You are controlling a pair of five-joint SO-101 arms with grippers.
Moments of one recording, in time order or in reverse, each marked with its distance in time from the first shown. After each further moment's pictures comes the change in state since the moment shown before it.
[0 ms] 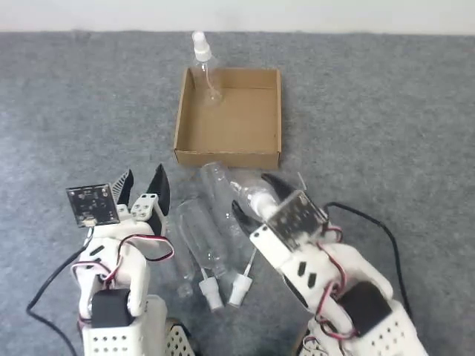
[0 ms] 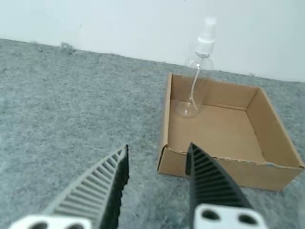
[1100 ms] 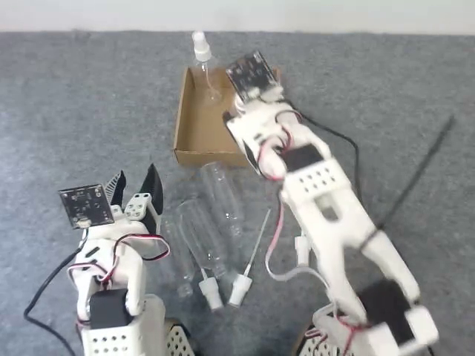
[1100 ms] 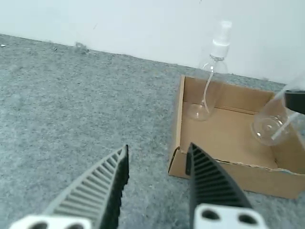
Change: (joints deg) left arm -2.9 0.0 0.0 0.0 0.0; right arm 12.0 74.8 -44.8 -19.3 0.0
